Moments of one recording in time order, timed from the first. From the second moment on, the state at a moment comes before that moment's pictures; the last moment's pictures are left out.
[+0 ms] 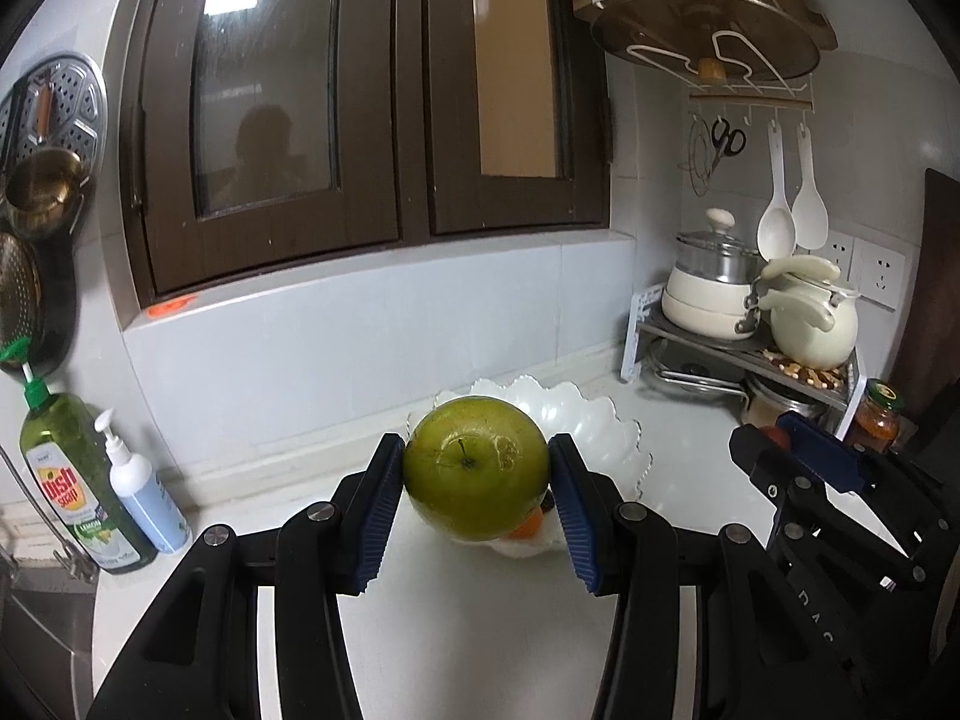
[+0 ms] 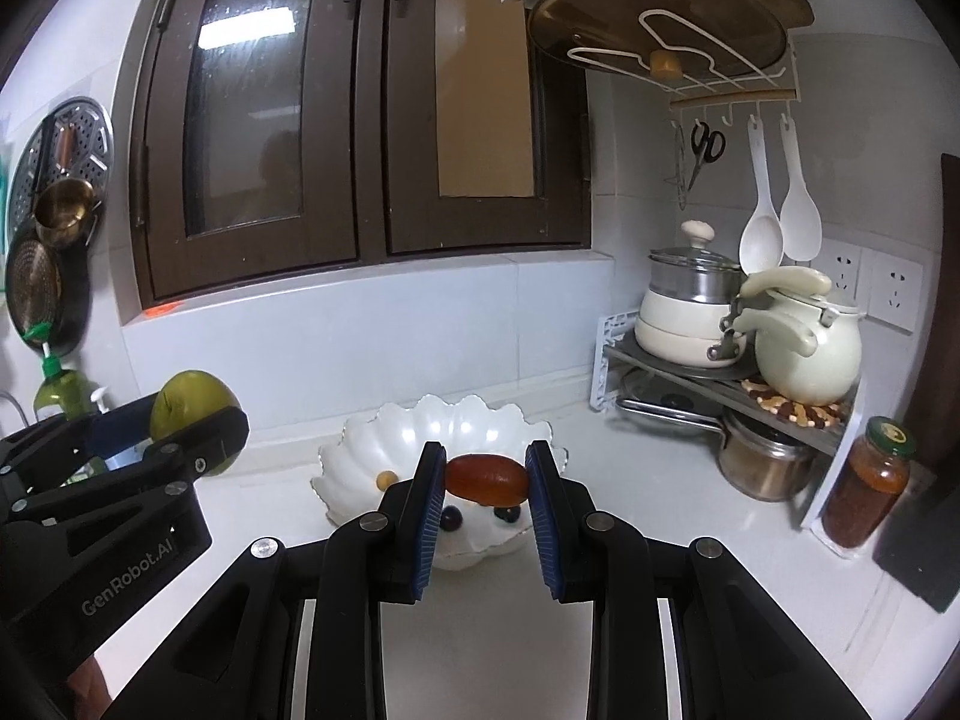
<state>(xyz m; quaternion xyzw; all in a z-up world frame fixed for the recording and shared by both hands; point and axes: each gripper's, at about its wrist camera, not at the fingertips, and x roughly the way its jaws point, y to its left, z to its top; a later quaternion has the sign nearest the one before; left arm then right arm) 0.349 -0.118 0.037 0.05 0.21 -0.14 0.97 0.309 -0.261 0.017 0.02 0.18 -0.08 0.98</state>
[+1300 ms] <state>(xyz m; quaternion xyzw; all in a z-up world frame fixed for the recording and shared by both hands) 0.459 -0.146 0.057 0.04 0.23 -0.13 0.96 0.433 -0.283 0.049 -0.01 0.20 -0.05 0.98</state>
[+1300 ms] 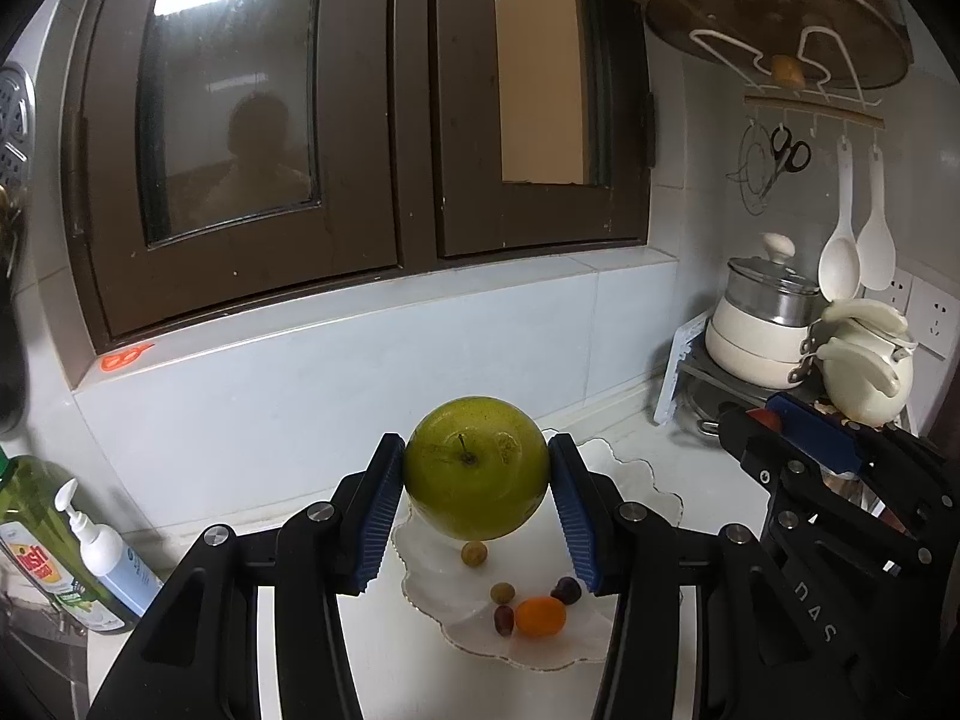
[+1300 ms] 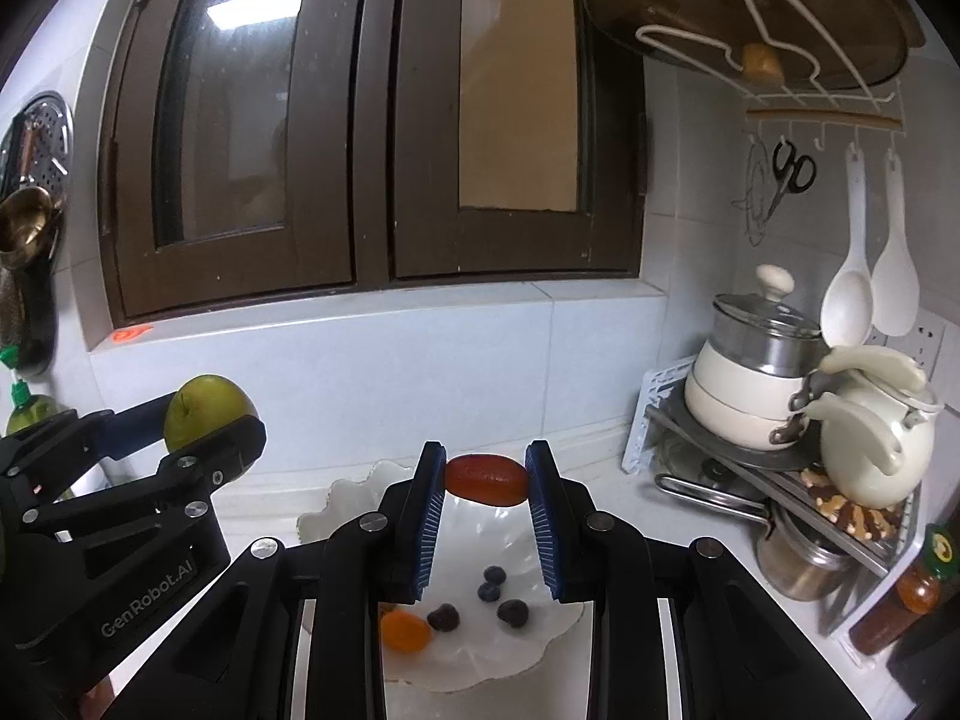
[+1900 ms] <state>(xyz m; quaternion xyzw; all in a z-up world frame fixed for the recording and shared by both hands) 0.531 -0.164 0.022 0.05 0.30 -0.12 0.94 0.501 -0.299 0.027 -0.03 0.26 -0.05 0.97</state>
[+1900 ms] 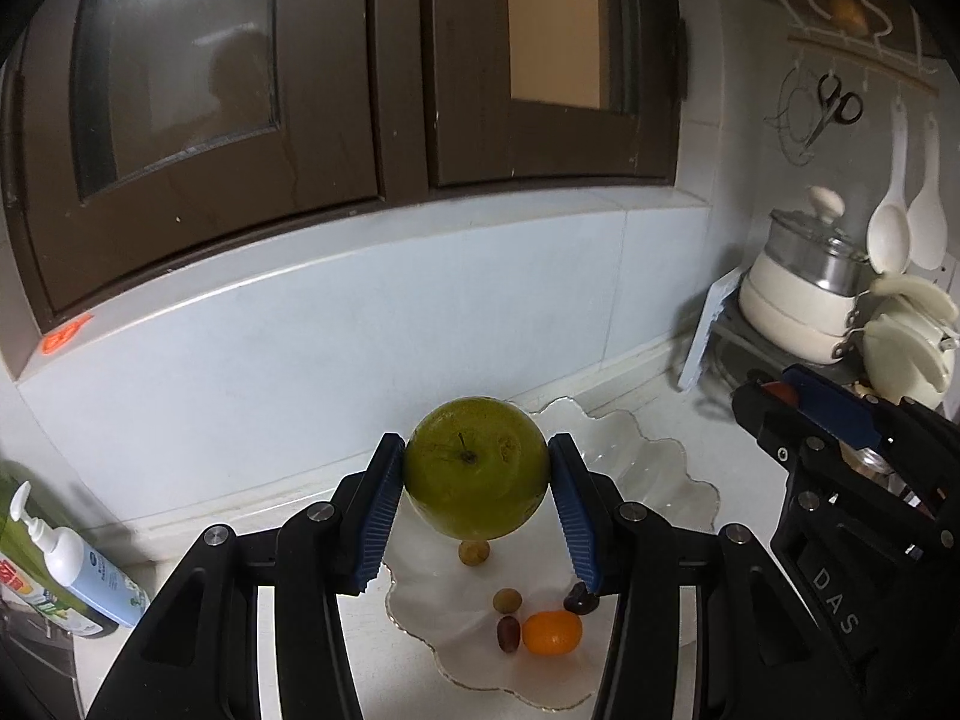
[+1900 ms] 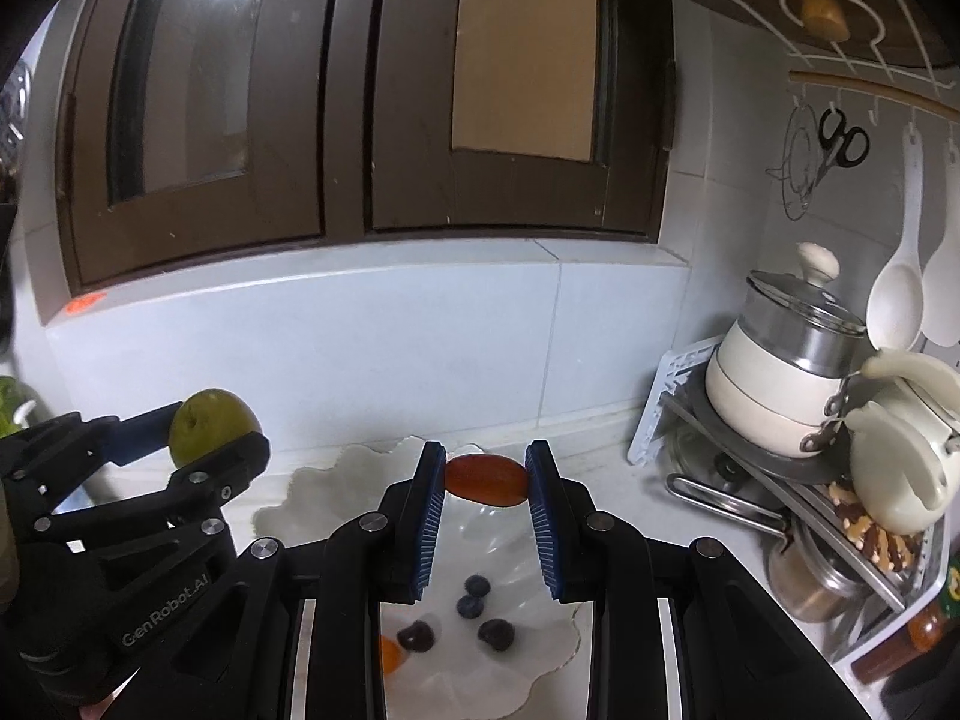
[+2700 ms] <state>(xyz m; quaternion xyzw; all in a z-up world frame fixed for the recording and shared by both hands) 0.615 -0.201 -0.059 0.09 0.41 -0.12 0.90 0.606 -0.337 -0.074 -0.01 0.43 -0.04 0.90</state>
